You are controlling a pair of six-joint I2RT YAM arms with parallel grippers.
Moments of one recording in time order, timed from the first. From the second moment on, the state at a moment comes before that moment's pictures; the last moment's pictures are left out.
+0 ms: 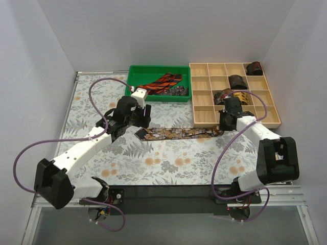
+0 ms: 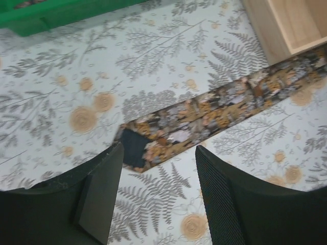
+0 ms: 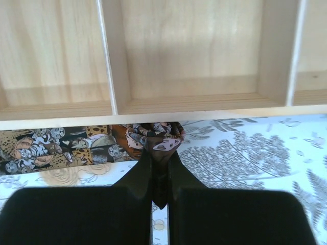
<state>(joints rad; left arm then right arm) -0.59 1.30 1.00 -0.32 -0.05 -0.21 0.13 1.47 0.85 -0.40 0.04 0.17</state>
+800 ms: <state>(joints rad) -0.53 1.07 0.78 -0.37 -0.29 -0.10 0.68 1.86 1.15 -0.77 0.84 0.29</state>
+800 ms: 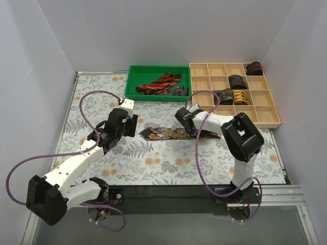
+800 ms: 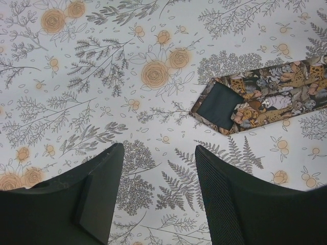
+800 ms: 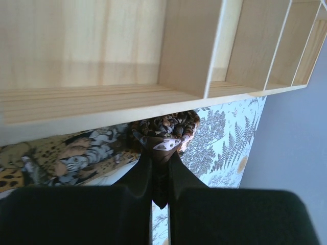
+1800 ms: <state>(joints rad) -0.52 1.17 0.78 -0.37 -0.22 -0.12 0.73 1.79 1.30 -0.82 0.60 0.24</state>
